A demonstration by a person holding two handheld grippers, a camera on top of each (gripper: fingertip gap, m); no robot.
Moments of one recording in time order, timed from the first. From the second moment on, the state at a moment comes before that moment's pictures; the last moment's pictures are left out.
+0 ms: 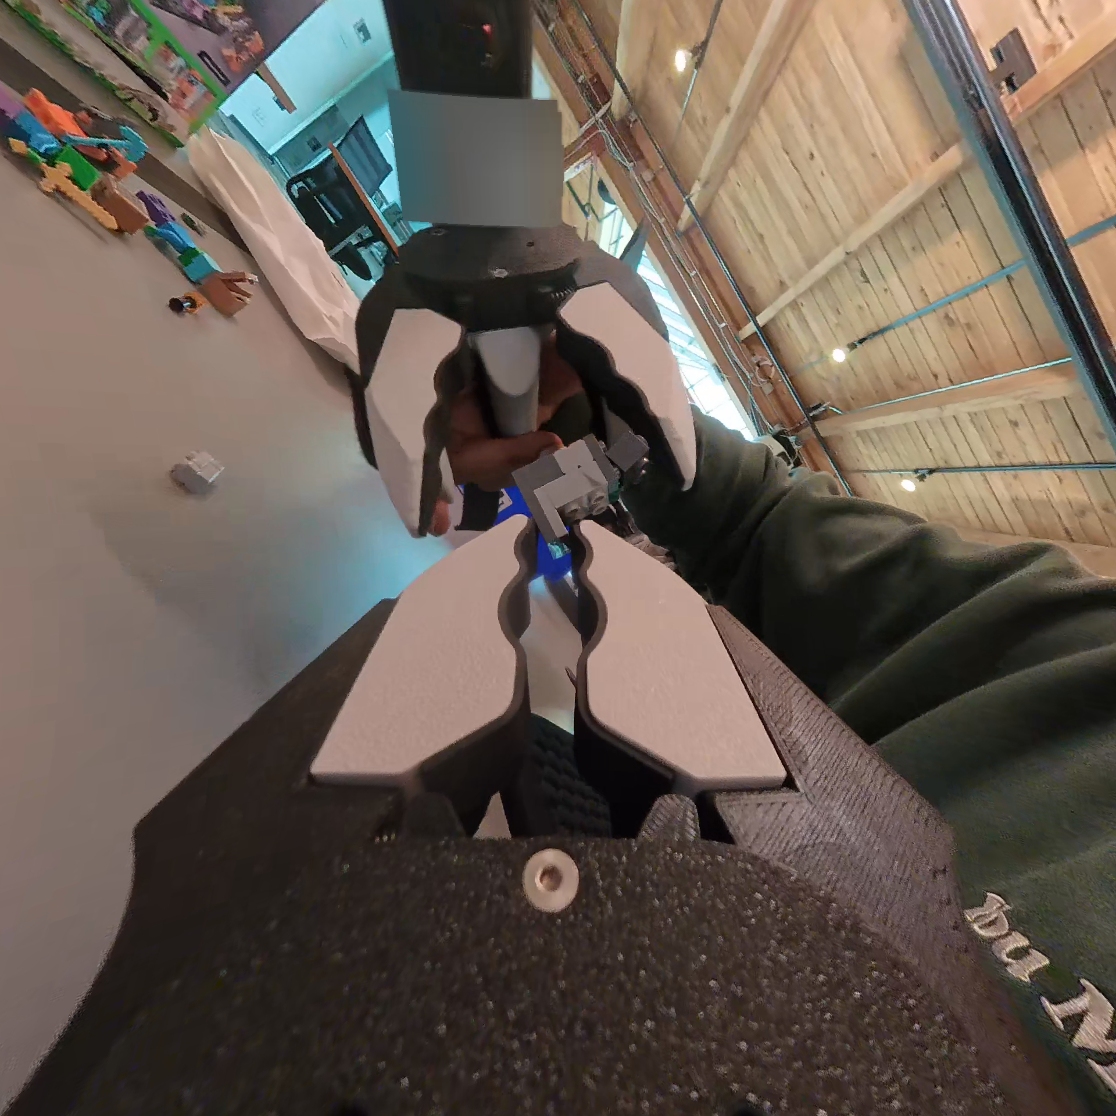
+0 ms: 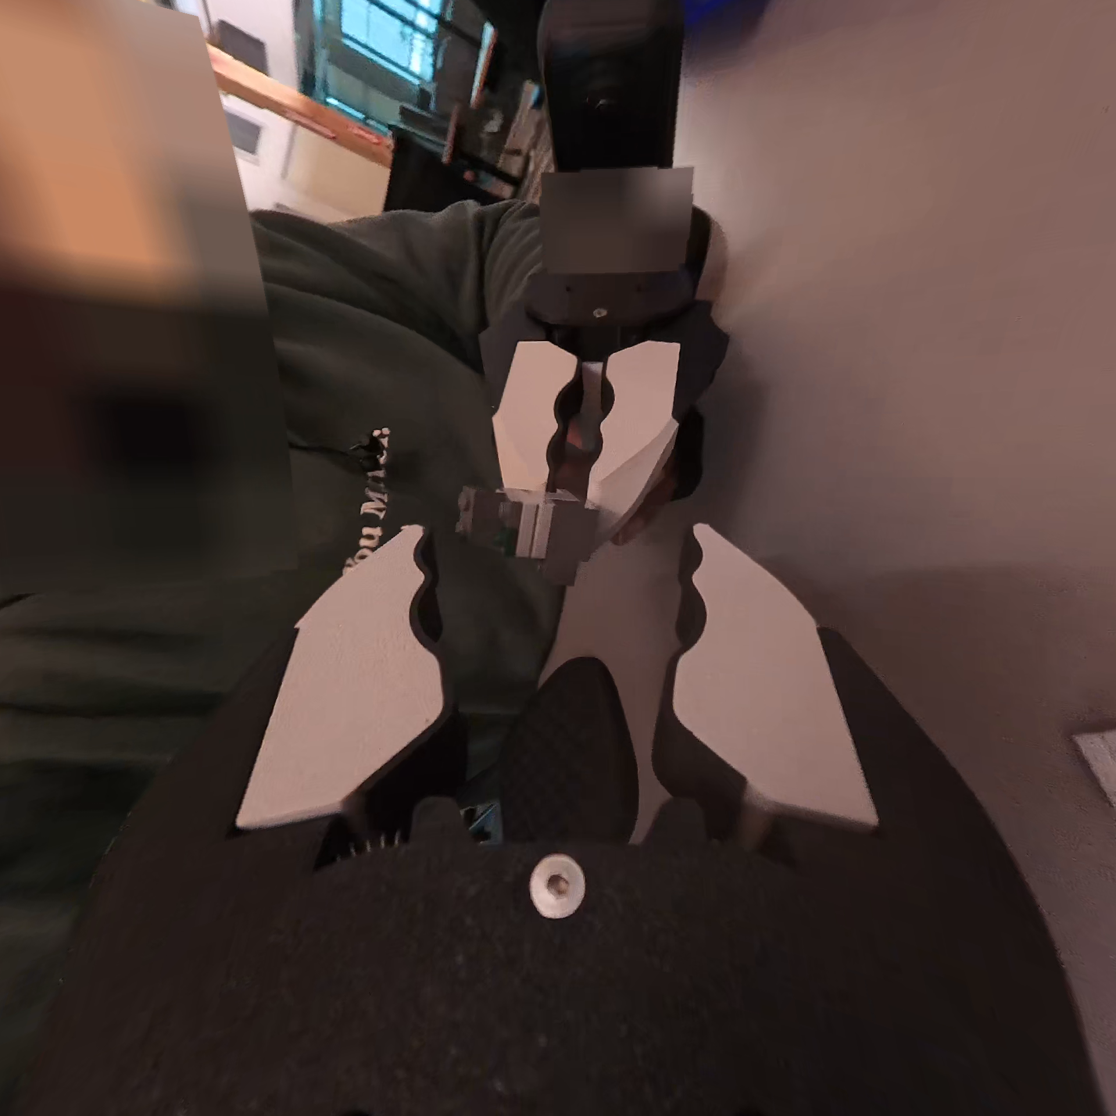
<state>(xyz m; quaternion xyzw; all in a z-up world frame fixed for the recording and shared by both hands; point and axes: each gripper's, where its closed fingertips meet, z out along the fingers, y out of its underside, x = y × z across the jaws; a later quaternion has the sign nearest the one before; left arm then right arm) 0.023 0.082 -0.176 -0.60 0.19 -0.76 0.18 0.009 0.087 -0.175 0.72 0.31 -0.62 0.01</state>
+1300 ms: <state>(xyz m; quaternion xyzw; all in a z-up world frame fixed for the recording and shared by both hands) 0.019 0.080 -0.180 -0.63 0.27 -0.69 0.23 -0.006 0.077 -0.176 0.69 0.38 -0.62 -0.06</state>
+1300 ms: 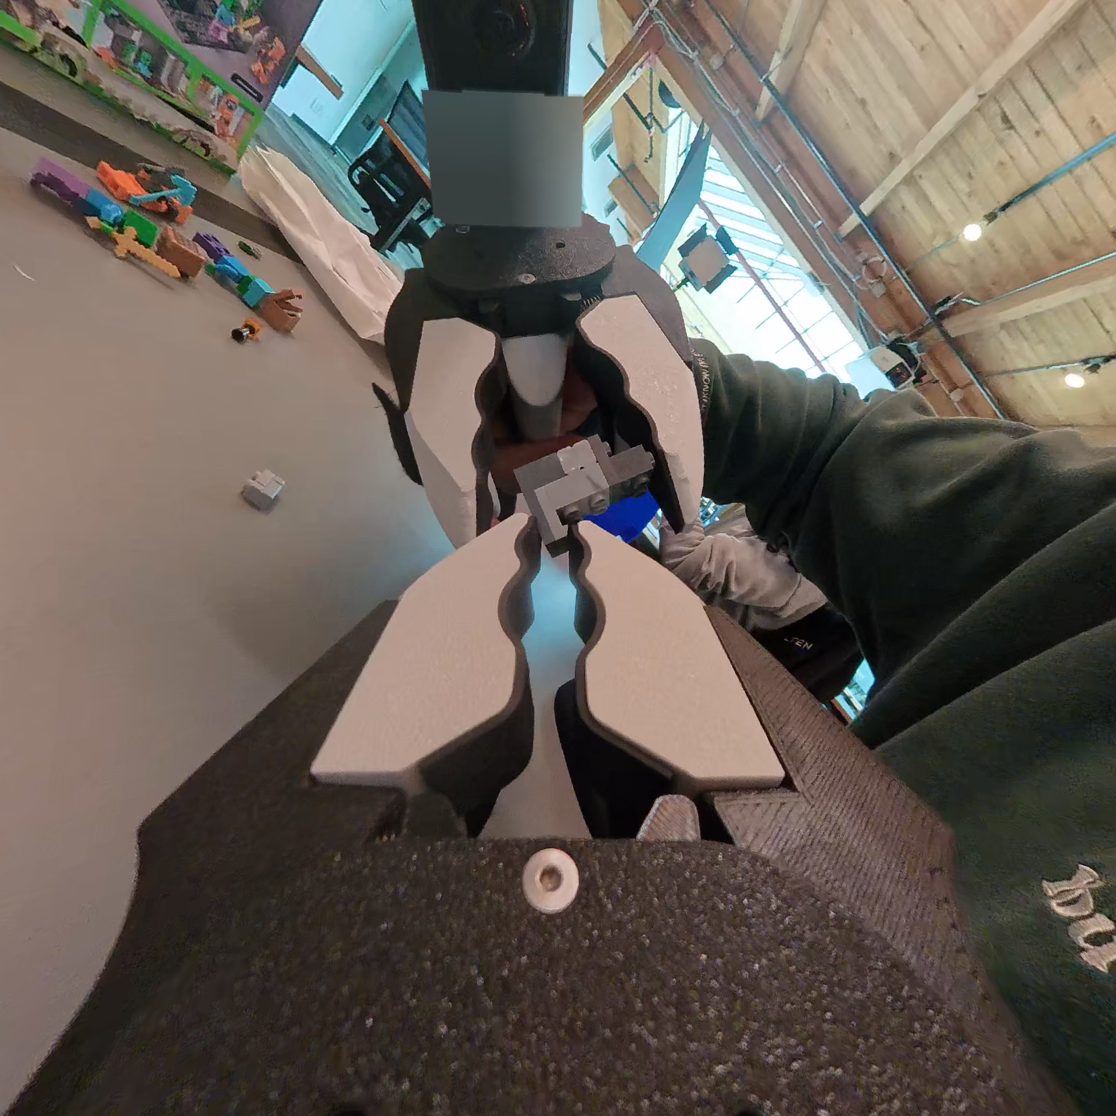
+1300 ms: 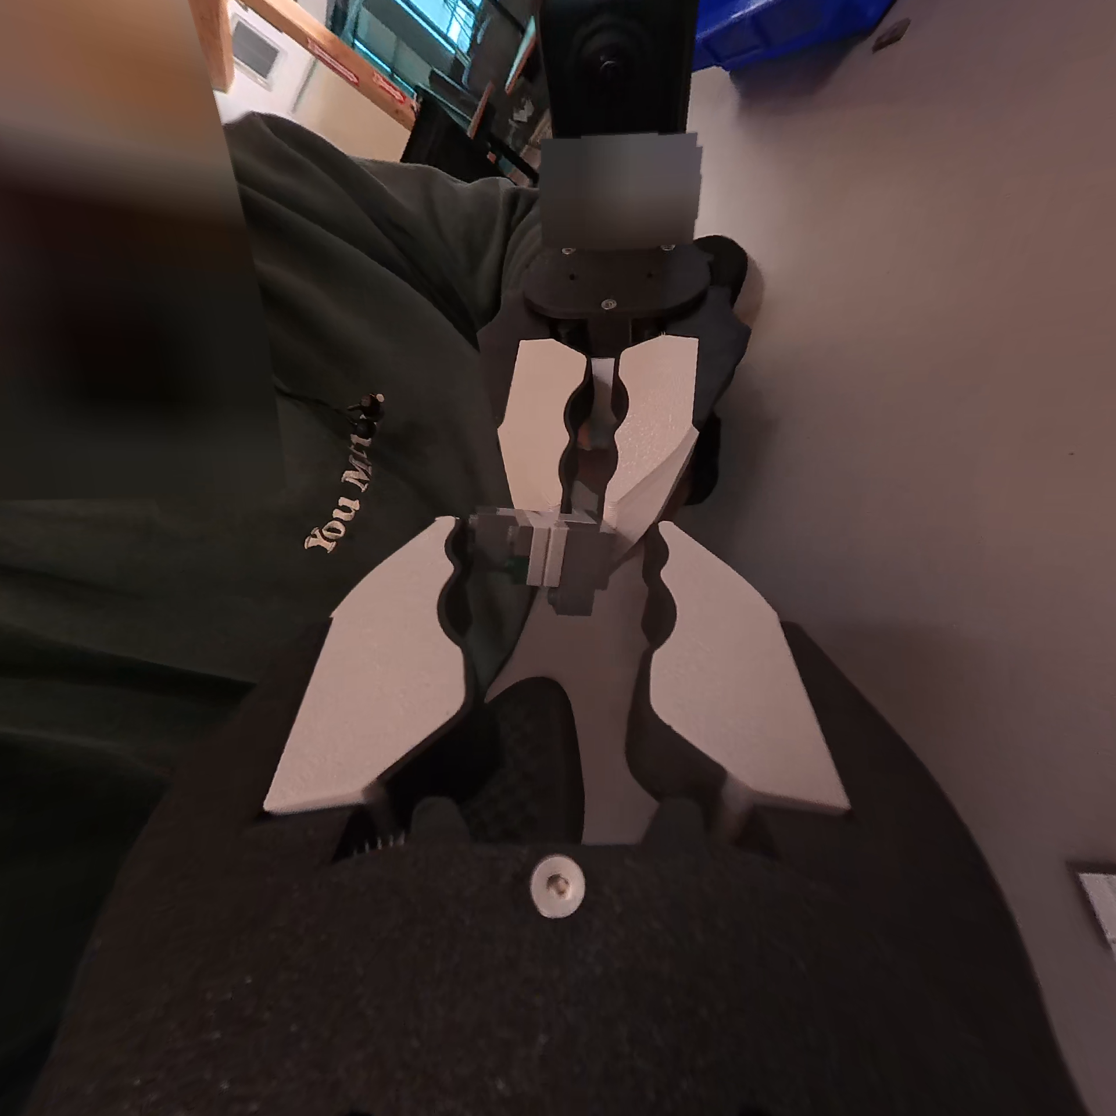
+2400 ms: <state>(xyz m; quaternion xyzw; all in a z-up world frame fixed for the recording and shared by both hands) 0.014 0.093 -0.167 -0.61 0.31 -0.65 0.33 0.003 0.105 -0.151 0.75 0.38 -0.20 -0.49</state>
